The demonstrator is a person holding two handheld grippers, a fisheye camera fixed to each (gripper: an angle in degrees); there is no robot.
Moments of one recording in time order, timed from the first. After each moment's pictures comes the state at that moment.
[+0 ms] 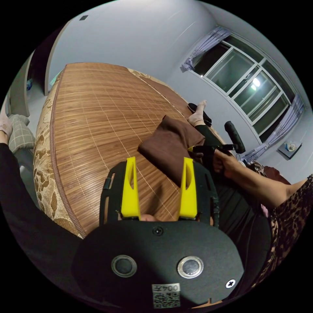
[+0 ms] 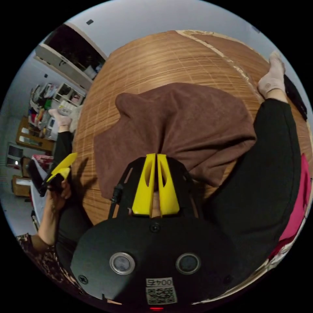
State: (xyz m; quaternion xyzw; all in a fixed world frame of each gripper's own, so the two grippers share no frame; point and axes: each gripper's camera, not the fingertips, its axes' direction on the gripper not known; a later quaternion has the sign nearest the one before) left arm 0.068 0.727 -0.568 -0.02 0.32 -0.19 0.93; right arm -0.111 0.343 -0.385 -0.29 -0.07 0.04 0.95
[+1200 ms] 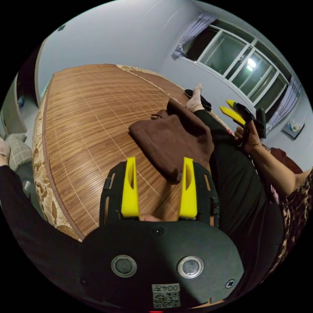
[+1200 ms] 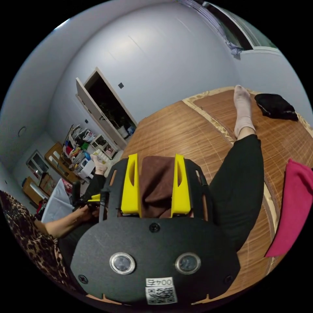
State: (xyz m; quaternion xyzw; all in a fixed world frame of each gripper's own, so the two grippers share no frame) left arm 0.103 0.716 -0.606 -0.06 0.30 -0.11 0.95; right arm -0.095 0.278 -0.447 0.01 -0.16 0.03 0.99
